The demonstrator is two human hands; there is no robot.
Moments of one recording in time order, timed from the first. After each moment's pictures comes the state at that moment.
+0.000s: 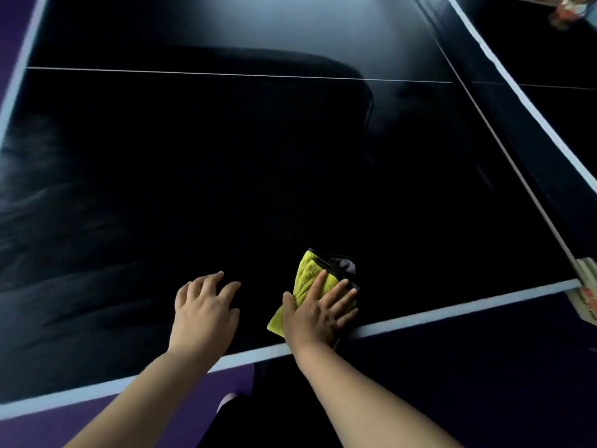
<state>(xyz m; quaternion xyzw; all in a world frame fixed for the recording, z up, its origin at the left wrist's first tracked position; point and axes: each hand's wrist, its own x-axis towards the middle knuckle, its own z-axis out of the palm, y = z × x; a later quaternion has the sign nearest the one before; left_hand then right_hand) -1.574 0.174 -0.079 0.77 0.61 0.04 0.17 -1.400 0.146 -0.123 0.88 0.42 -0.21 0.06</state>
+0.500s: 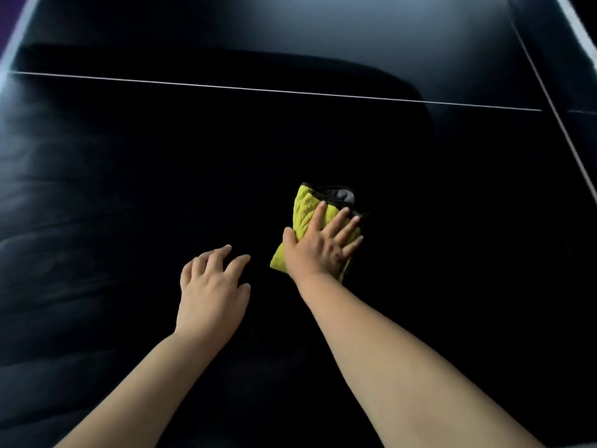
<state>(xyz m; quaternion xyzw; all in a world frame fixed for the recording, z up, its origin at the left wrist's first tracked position) -1.524 0.381 -0.100 0.72 0.67 0.05 0.18 -1.361 0.452 -0.145 0.84 0.52 -0.15 0.03</state>
